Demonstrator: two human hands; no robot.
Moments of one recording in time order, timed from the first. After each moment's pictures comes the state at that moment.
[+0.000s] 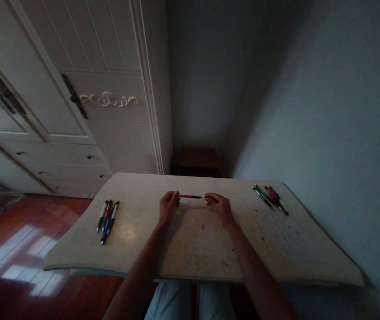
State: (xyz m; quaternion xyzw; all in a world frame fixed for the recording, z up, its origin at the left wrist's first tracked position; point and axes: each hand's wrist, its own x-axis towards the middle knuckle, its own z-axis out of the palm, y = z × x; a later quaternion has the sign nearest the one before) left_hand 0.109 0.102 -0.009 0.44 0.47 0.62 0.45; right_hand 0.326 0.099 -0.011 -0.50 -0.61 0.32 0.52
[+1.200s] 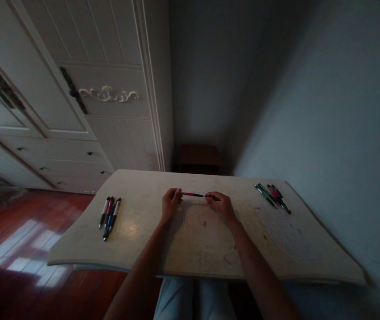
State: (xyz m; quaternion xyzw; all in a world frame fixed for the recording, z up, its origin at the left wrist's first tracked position) left_hand 0.110 0.105 -0.014 0.45 0.49 0.61 0.43; right_hand 0.329 0.102 -0.022 -0.49 -0.64 0.31 0.50
